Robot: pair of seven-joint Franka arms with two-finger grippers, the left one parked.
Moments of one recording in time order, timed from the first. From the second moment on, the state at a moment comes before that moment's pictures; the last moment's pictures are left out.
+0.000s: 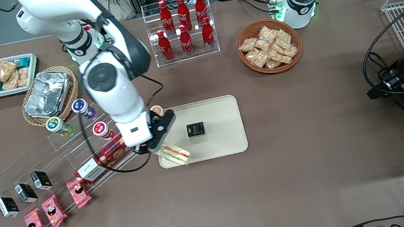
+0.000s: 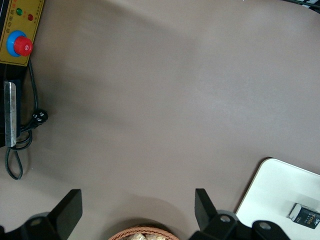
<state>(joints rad) 0.80 0.39 -0.28 -1.65 0.03 2.22 -0.51</state>
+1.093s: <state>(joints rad) 0.94 0.62 -0.28 -1.74 -0.02 2.58 -0.53</state>
